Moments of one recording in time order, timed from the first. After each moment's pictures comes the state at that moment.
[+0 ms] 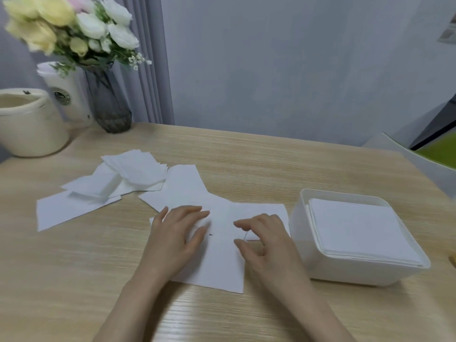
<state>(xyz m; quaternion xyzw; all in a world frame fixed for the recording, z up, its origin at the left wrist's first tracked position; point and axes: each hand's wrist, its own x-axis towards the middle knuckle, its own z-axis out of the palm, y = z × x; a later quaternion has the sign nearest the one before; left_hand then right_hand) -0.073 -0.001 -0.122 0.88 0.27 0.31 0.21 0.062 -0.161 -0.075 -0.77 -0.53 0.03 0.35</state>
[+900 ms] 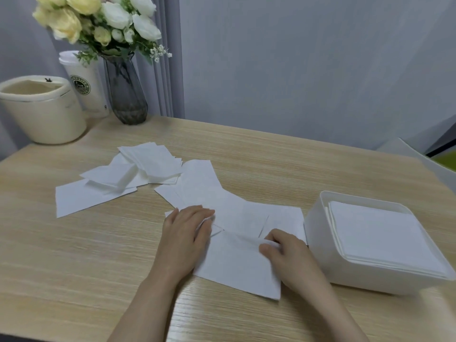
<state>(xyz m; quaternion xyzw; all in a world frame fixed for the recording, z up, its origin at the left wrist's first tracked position) -0.078 -0.001 -0.140 0.85 0.32 0.33 0.25 0.070 -0.160 -0.075 -0.86 -0.38 0.22 0.26</state>
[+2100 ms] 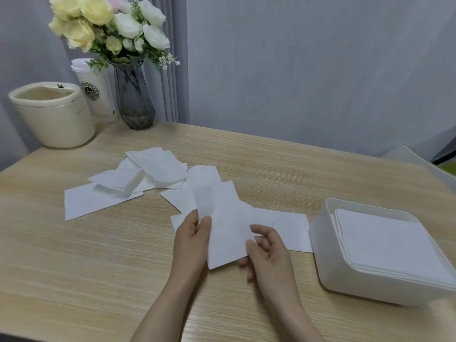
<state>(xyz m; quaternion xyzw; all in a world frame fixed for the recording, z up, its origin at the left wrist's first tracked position) -0.068 -0.032 -0.100 0.54 0.40 0.38 0.63 0.023 -0.136 -0.088 -0.71 -0.25 0.30 0.59</state>
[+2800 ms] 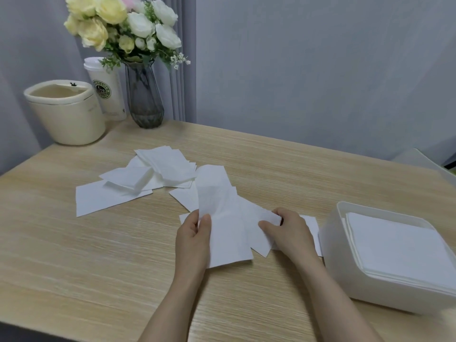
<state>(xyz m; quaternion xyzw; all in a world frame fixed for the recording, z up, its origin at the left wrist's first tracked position) -0.073 -0.025 -0.103 0.52 0.44 0.41 0.61 0.092 -0.099 -0.085 -0.87 -0.33 0.18 0.31</state>
